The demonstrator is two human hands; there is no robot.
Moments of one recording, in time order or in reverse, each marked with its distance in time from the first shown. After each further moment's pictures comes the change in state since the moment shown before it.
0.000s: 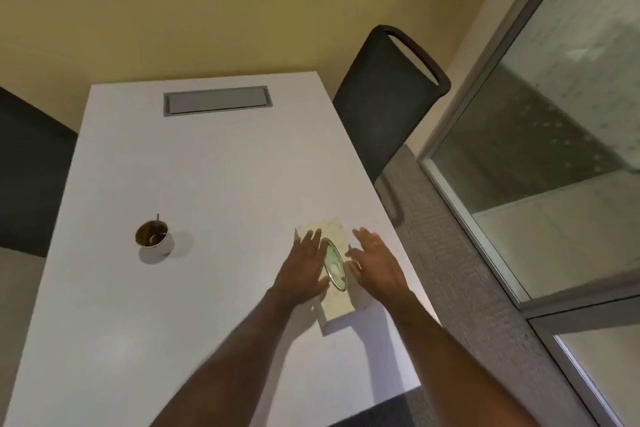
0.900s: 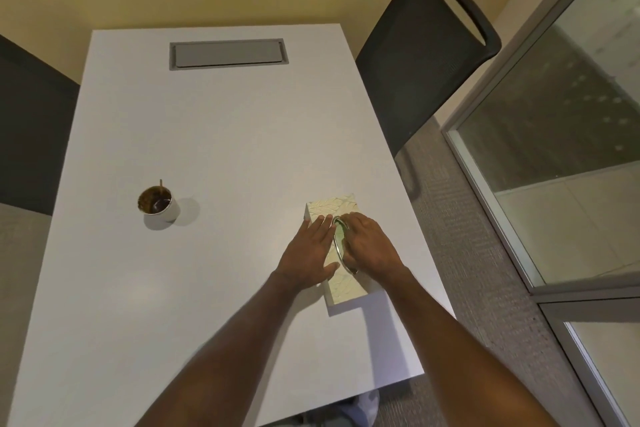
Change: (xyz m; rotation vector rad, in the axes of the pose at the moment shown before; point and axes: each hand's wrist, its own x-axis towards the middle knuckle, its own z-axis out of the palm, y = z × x) left_hand 0.010 -0.017 0.039 0.003 0.007 -0.006; right_hand 0.040 -0.010 0.033 -0.010 0.020 -0.224
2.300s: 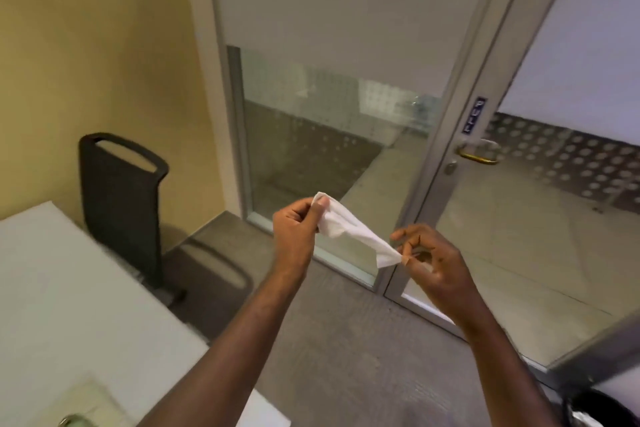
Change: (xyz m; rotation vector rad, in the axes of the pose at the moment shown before) left_hand 0.128 0.501 -0.216 -1.586 0.264 0.368; right_hand -0.465 0.191 -0.267 0.573 1.002 0.600
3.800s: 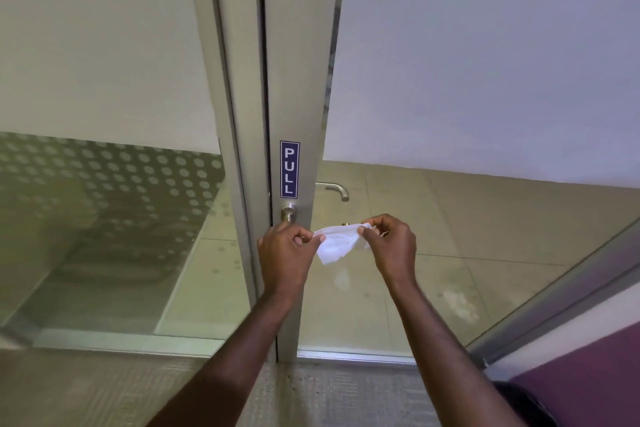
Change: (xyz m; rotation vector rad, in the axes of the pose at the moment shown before) left_hand 0.301 -0.315 0.515 0.623 -0.371 0.127; right_hand 0.270 0.425 -0.331 -0.308 0.763 0.756
